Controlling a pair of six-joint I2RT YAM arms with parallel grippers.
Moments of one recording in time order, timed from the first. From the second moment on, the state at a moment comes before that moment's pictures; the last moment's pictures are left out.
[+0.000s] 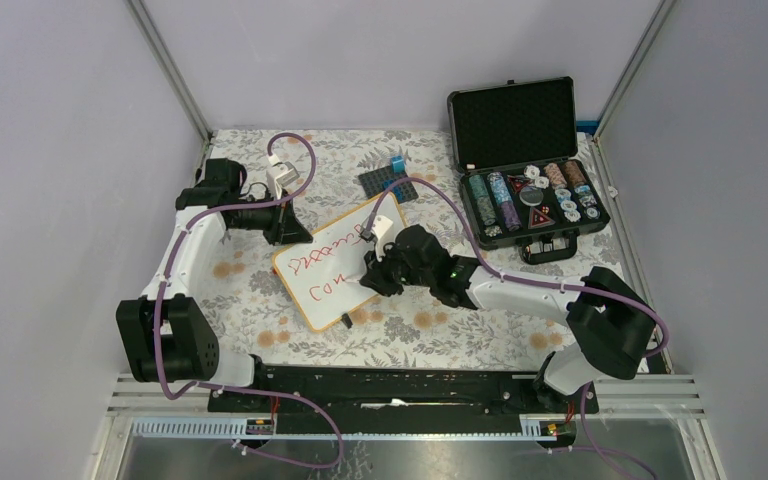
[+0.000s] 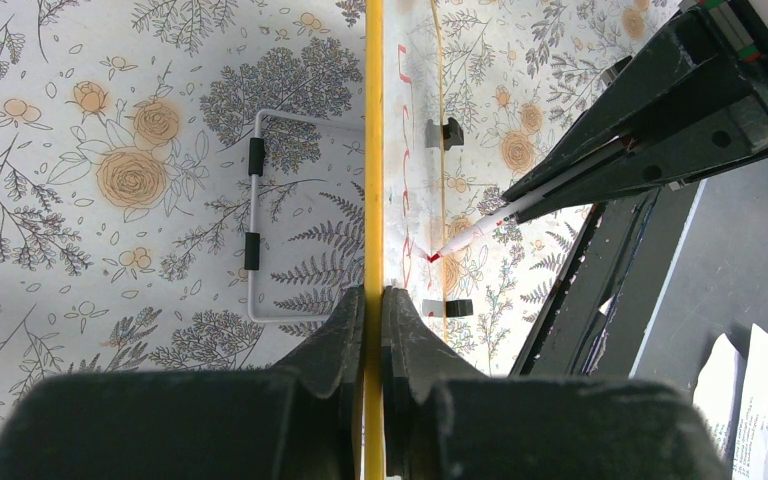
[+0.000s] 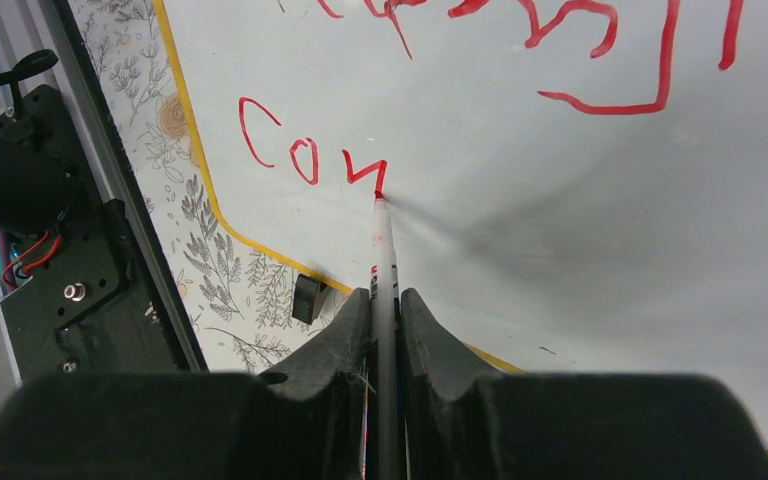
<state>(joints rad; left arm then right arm) 0.05 1.41 1.19 -0.93 0.99 0.57 0.96 1.54 0.90 0.14 -0.18 0.16</state>
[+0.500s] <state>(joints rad) 0.05 1.41 1.19 -0.93 0.99 0.57 0.96 1.54 0.91 0.13 -0.18 0.16</state>
